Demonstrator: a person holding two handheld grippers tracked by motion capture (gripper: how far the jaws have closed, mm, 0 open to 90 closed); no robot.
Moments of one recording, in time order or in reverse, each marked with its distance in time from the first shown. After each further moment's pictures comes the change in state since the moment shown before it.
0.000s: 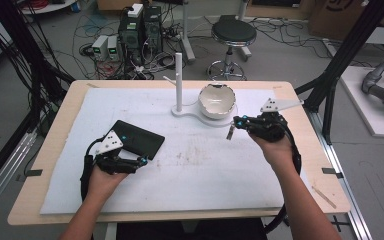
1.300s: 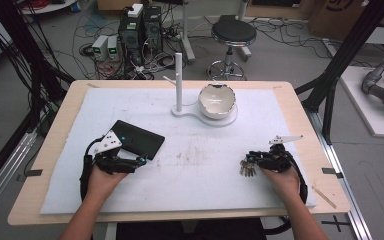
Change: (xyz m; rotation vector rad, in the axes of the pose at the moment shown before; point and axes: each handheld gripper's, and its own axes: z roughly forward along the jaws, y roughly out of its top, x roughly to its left) left arm 0.004 -0.004 0.001 0.005 -0.002 -0.029; right arm -0.031 -0.140 0.010 0.201 -0.020 0.286
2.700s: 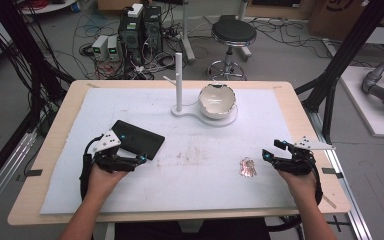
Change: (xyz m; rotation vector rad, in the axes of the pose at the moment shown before) left arm 0.002 0.003 0.000 -0.020 -0.004 -0.002; right arm 0.000 -0.011 -0.055 -0.289 -0.152 -0.085
